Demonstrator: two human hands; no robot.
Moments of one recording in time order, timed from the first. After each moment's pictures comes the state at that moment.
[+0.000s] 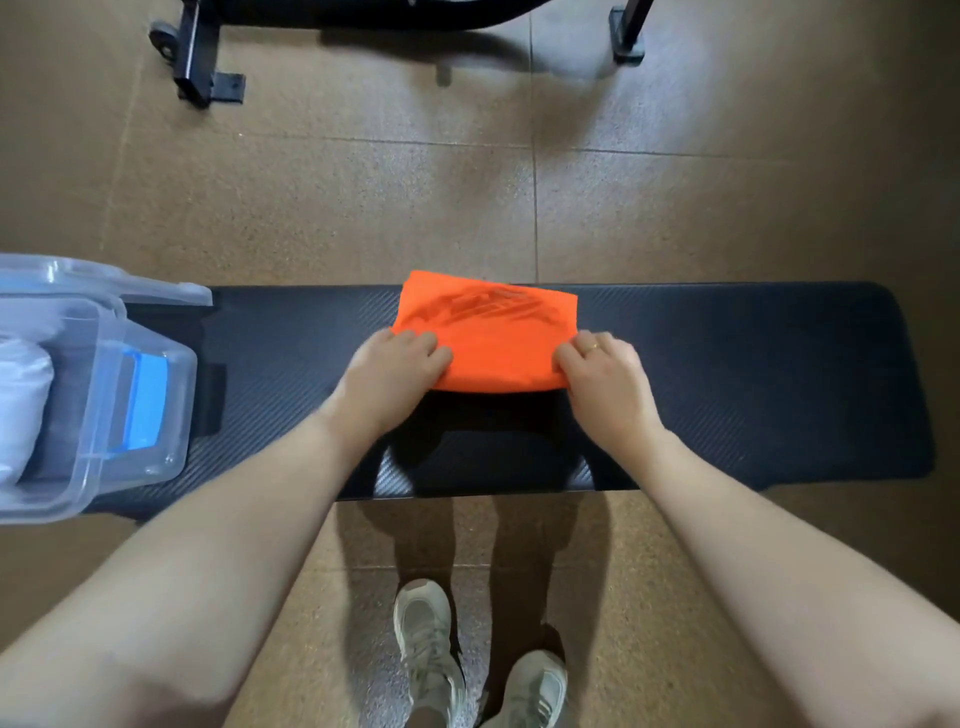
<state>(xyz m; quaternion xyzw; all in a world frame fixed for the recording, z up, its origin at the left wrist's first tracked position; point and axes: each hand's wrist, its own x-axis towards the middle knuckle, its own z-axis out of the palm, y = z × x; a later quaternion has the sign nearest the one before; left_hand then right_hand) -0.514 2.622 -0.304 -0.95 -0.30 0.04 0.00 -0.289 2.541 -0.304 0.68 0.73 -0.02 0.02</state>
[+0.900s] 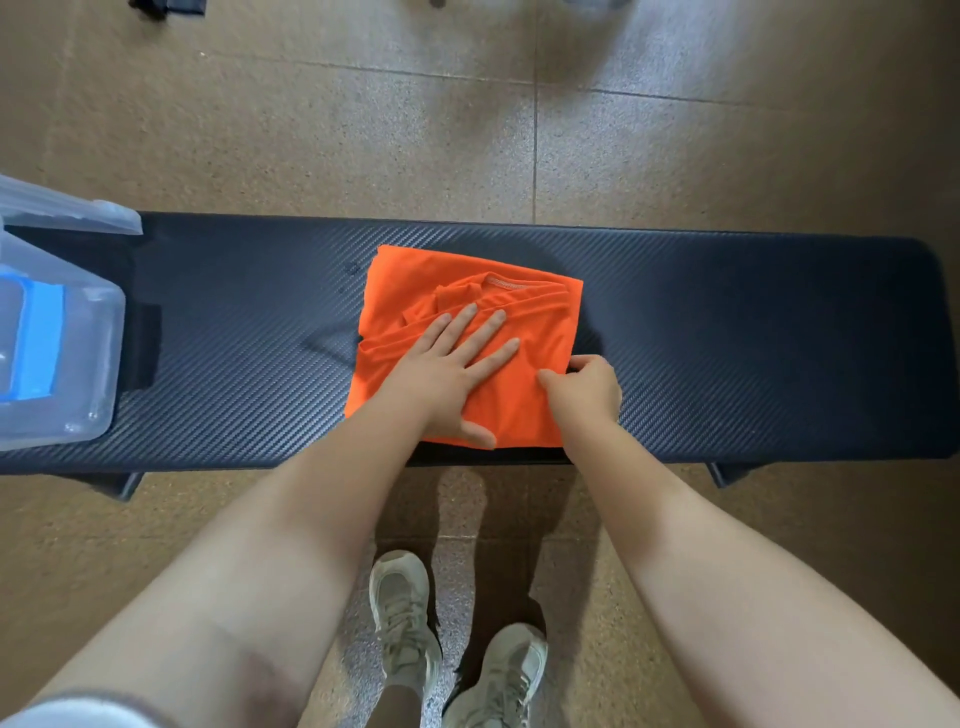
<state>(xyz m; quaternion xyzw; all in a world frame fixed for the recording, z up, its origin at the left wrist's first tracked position) -0.470 2.562 -0.409 -0.91 -0.31 0.21 -0.16 -0.319 2.506 -0.392 0.89 0.17 -0.38 -0.18</state>
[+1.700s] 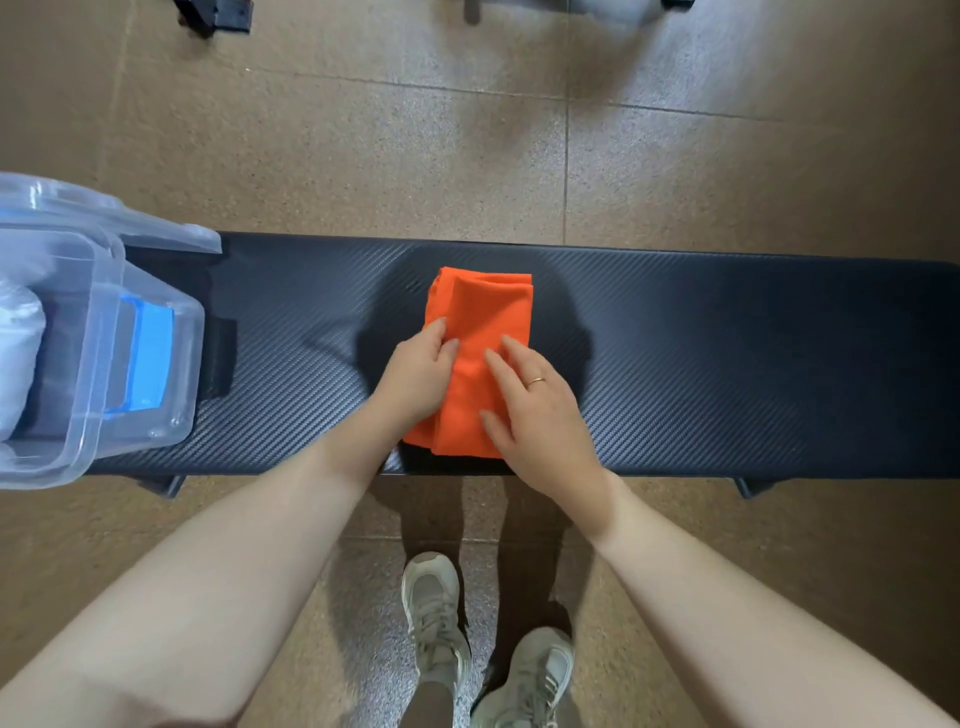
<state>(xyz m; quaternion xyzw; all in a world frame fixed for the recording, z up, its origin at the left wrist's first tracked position) -0.519 2.591 -0.368 -0.63 -0.61 -0.08 -0.47 -0.393 2.507 -0.354 0.69 0.68 -0.23 -0.10</state>
